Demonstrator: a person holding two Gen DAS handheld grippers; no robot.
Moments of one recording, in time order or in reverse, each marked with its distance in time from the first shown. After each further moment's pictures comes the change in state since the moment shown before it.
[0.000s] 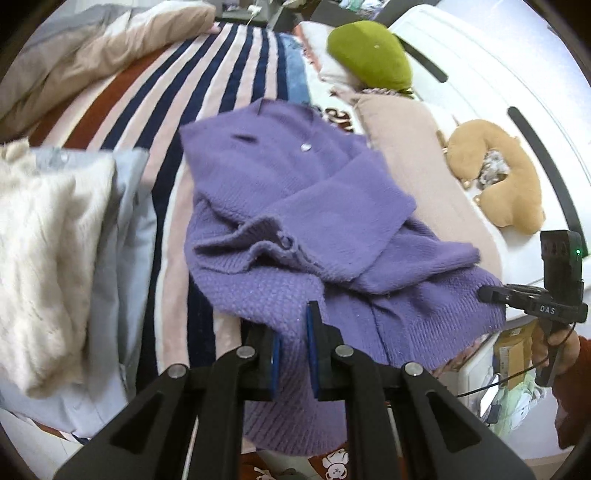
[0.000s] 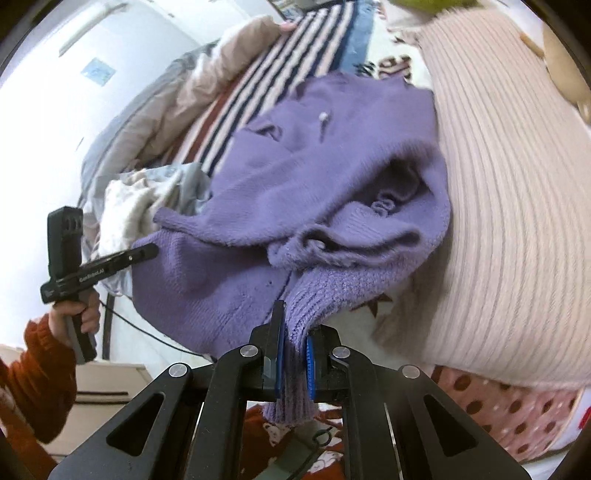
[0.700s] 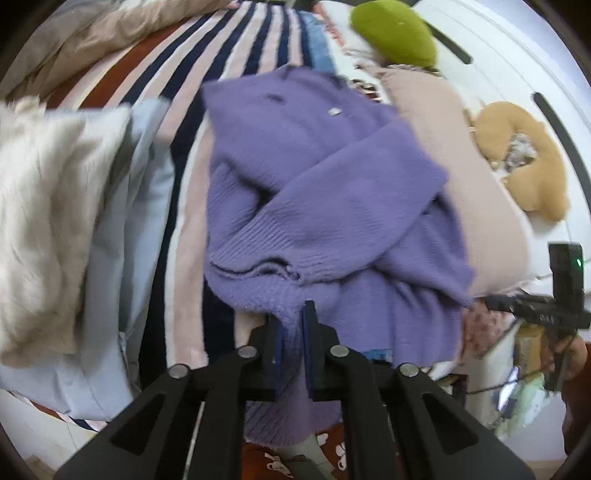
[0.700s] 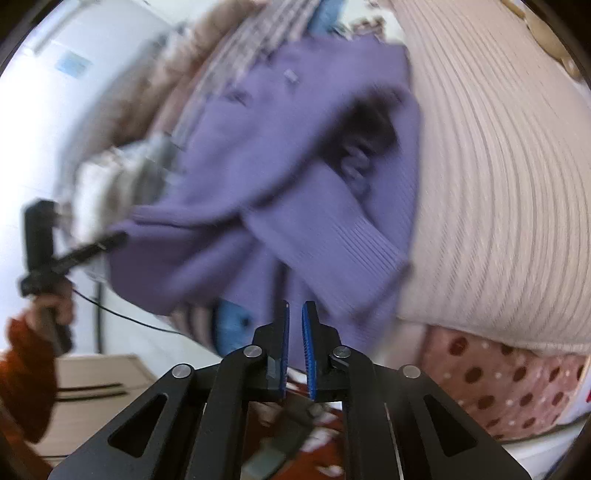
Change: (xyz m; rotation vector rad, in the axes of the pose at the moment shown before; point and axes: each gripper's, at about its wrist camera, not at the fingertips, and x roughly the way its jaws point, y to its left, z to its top) left arm 0.044 0.025 -0.037 -0.051 0.074 0.080; right arm 0.044 -0.037 -0.041 0.094 0.129 -0.090
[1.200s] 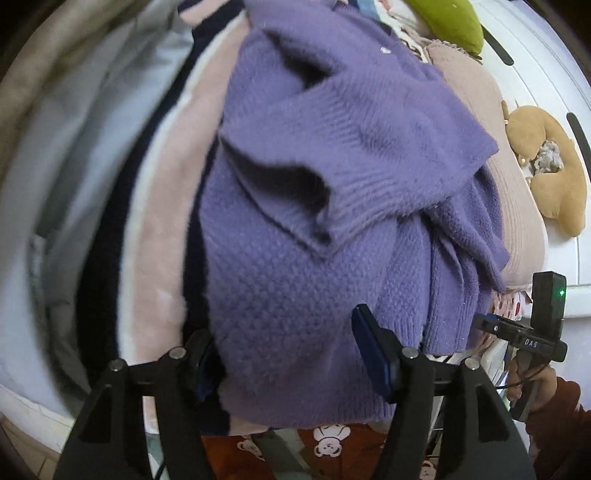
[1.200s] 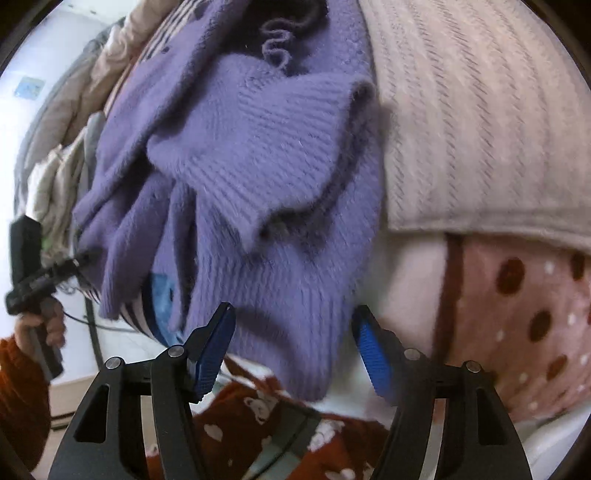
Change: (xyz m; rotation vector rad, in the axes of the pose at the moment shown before) left arm 0.078 0.033 -0.048 -0.153 0.163 -0.073; right arm 0.078 -0.032 -0.033 0.150 0.039 0.020
